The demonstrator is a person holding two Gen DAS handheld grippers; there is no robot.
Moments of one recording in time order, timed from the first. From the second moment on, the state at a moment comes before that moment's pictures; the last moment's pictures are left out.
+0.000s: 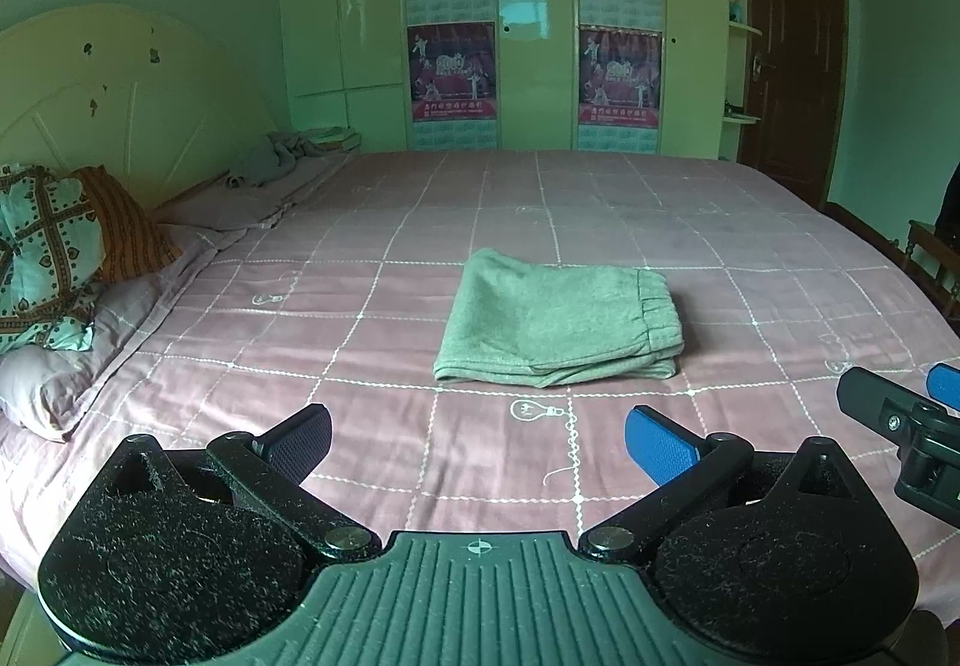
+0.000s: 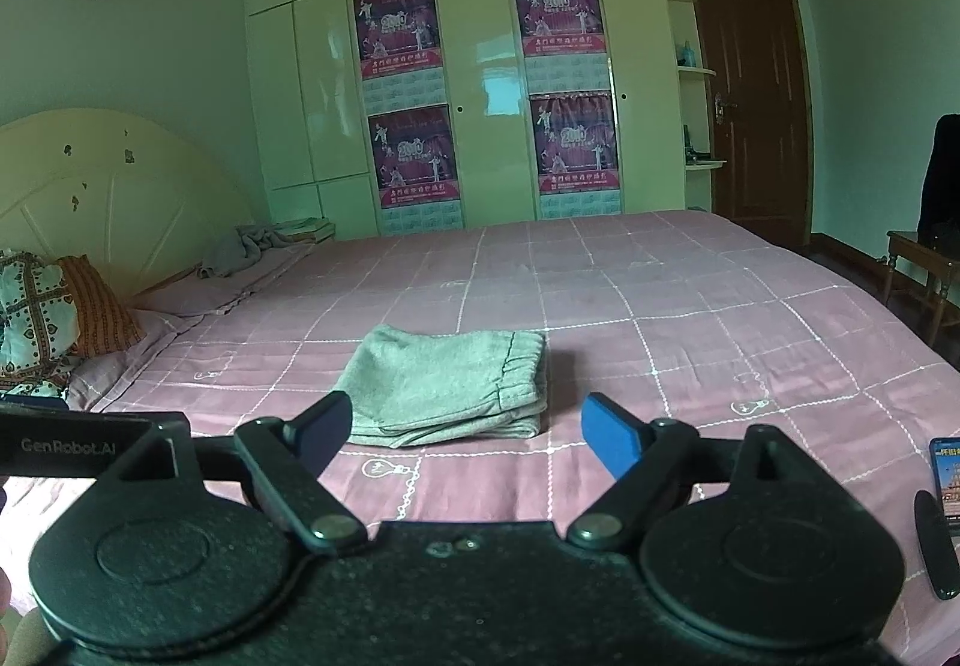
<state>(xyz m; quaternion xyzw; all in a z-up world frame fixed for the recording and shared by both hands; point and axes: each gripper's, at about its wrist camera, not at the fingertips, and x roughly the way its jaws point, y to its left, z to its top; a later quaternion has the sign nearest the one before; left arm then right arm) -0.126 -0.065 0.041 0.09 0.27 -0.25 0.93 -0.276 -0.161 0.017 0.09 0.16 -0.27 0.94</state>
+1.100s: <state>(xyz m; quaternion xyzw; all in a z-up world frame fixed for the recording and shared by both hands) -0.109 -0.068 0.035 0.09 0.27 -0.26 0.92 -0.271 -0.163 0.015 0.09 0.17 -0.27 0.94</state>
